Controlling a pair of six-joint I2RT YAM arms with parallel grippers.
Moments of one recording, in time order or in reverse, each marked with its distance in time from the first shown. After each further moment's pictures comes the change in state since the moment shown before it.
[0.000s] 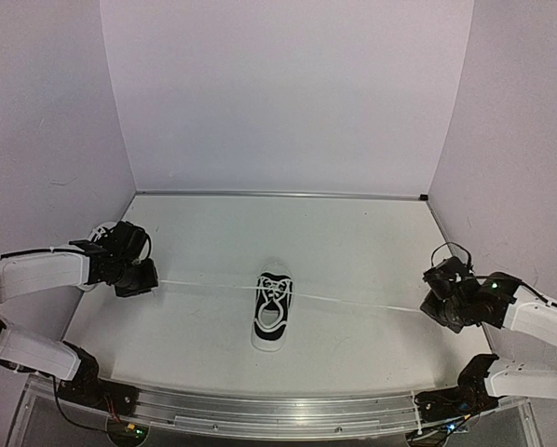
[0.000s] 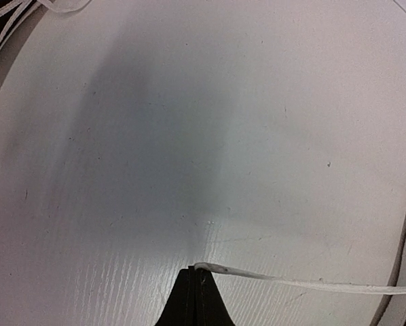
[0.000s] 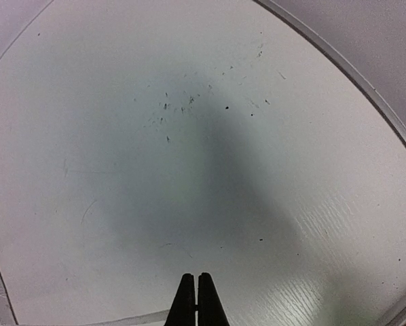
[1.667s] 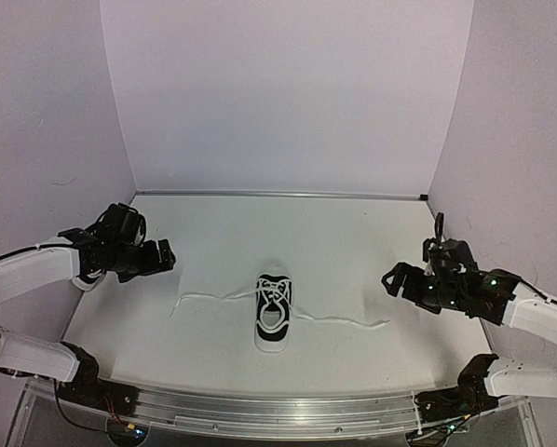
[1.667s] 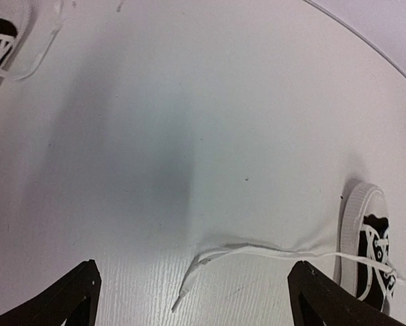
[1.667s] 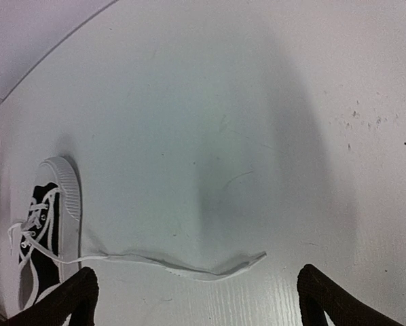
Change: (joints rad) left arm -0.023 -0.072 0.092 -0.009 0.092 0.065; right arm -0.001 0.019 0.021 0.352 -0.329 -0.377
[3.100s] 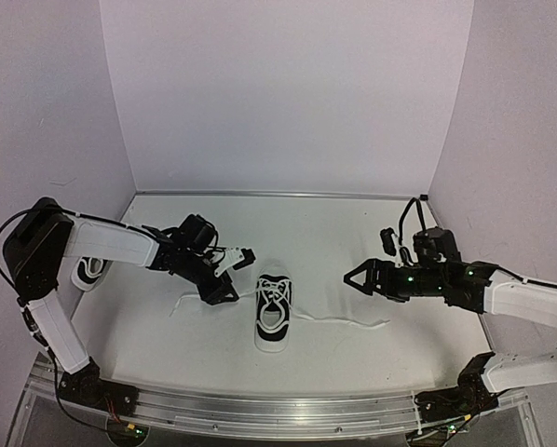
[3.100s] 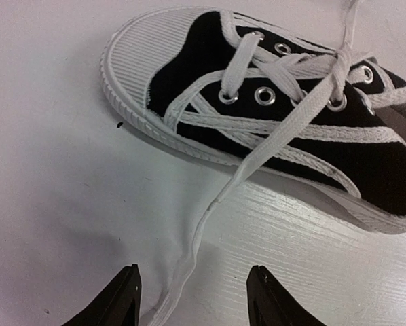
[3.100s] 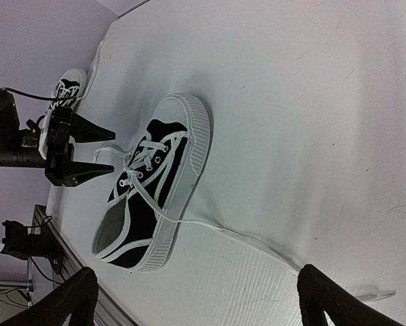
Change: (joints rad) left arm -0.246 0.559 0.230 0.216 0.381 1.019; right arm -0.002 0.194 0.034 0.313 -0.453 -0.170
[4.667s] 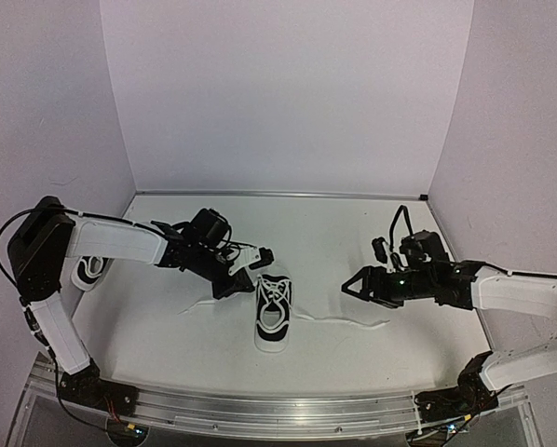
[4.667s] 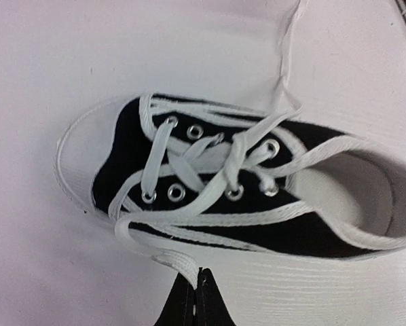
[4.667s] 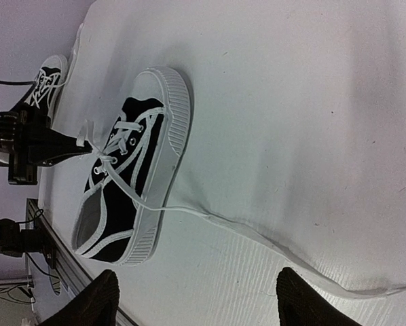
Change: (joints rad) left arm -0.068 0.036 0.093 -0.016 0.084 0.118; right arm 0.000 0.107 -0.002 0.010 -0.030 0.026
